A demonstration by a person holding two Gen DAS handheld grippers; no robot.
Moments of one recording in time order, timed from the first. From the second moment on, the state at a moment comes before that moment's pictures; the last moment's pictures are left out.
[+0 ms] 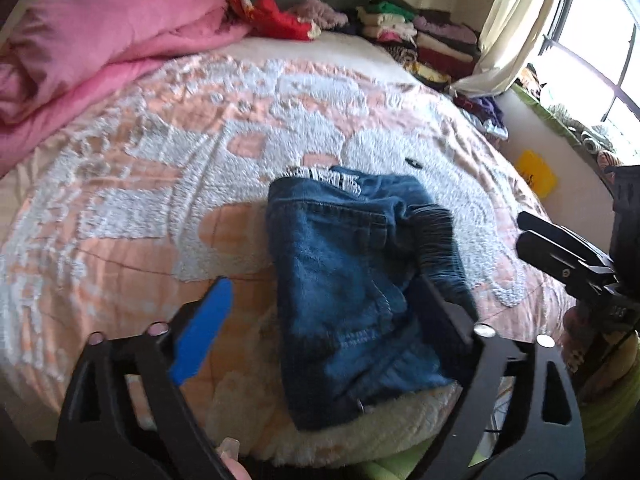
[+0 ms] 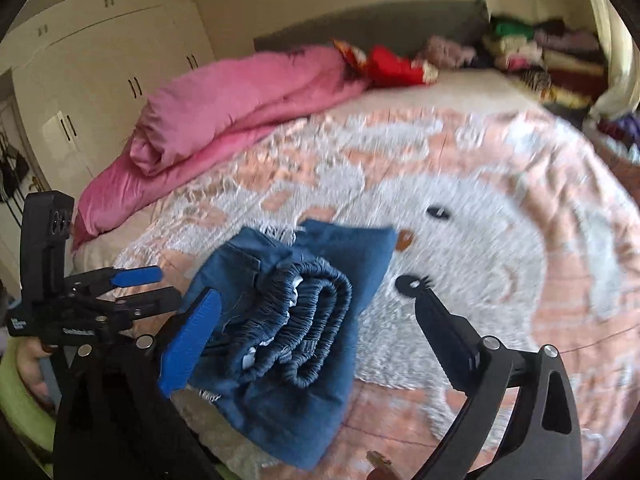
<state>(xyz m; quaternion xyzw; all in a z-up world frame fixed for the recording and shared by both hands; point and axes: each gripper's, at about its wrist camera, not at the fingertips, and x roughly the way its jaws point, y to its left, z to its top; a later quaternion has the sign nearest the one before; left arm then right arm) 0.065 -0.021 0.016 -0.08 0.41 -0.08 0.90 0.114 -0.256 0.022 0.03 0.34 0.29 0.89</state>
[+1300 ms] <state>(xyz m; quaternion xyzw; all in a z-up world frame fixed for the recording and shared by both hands) -0.023 -0.020 0.003 -0.08 0.43 -0.04 0.90 0.012 -0.269 0.007 -0.02 0.35 0.23 0.91</state>
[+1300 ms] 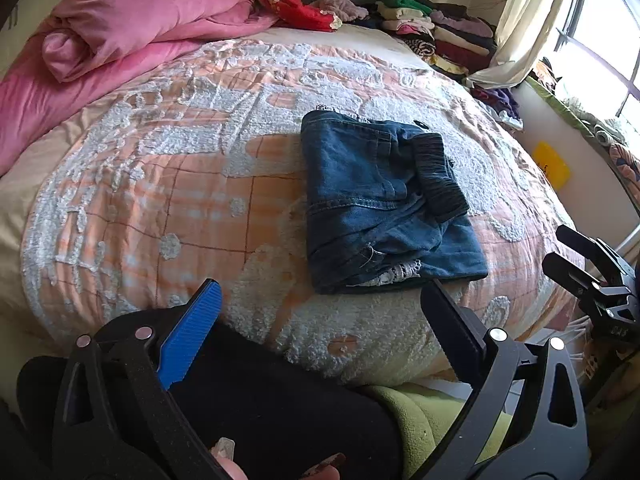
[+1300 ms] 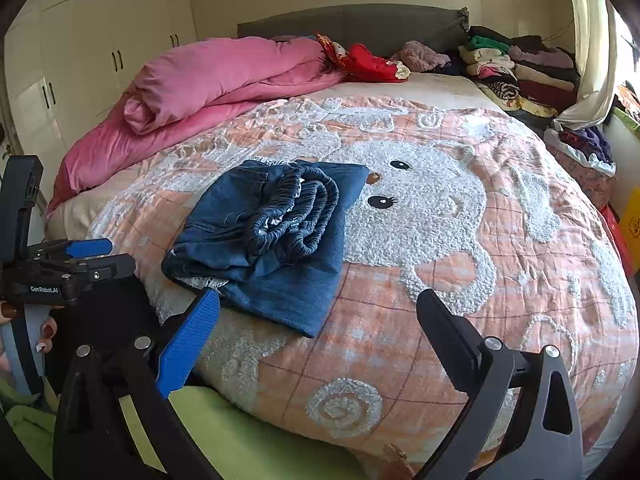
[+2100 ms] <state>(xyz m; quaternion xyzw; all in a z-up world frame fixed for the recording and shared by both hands) -0.022 -0.019 0.005 -0.07 0.43 -0.02 0.90 0.013 -0.267 0.006 -0.03 0.36 0.23 0.90</state>
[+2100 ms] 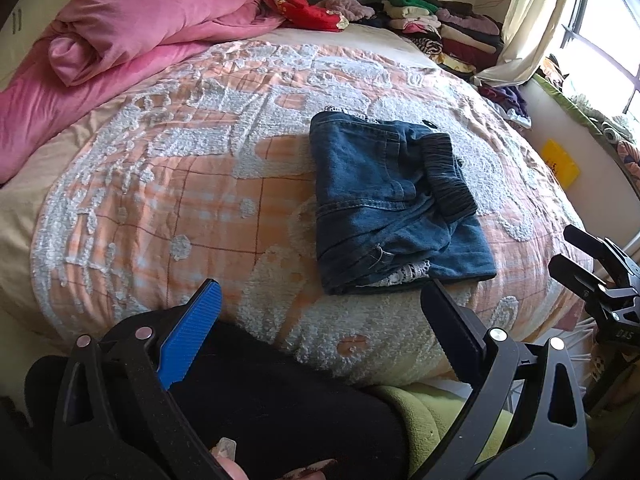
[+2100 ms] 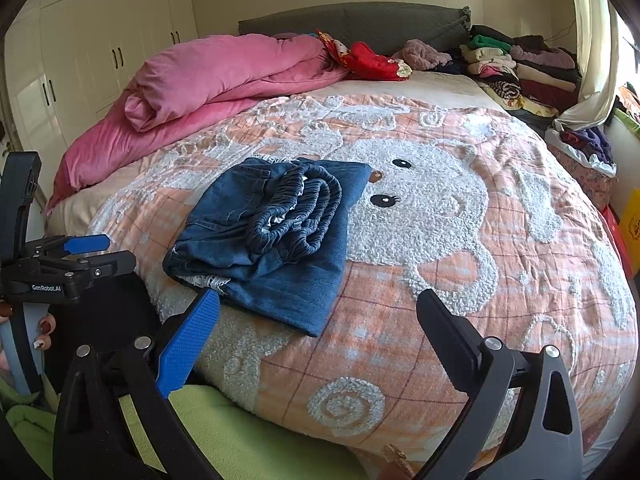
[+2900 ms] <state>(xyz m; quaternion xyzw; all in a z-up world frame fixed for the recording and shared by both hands) -0.022 -0.017 0.005 -0.06 0.43 -0.02 0.90 0.015 -0.266 0.007 -0.03 0.36 0.23 0.91</state>
